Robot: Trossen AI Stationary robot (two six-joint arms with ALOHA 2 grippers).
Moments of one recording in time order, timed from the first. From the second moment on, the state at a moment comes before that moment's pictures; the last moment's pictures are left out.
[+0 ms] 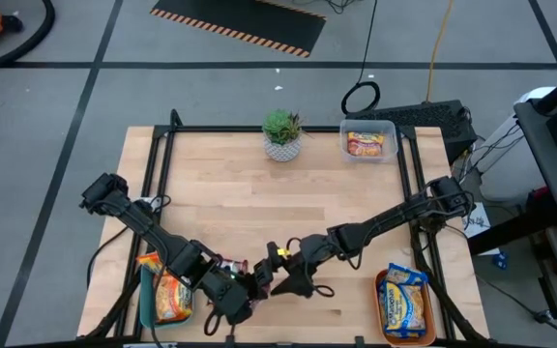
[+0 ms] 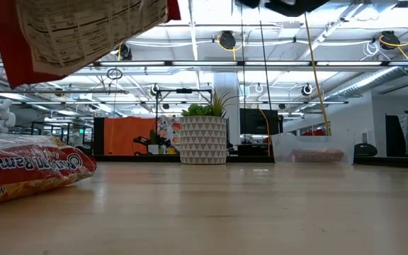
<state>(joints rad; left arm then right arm) -0.61 1.73 1.54 -0.63 -0.22 0.68 0.34 1.83 1.12 0.45 -0.20 -0.80</state>
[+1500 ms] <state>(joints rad) -0.61 1.73 1.54 -0.60 -0.14 0.67 0.29 1.82 1.12 0.41 -0.34 -0.68</state>
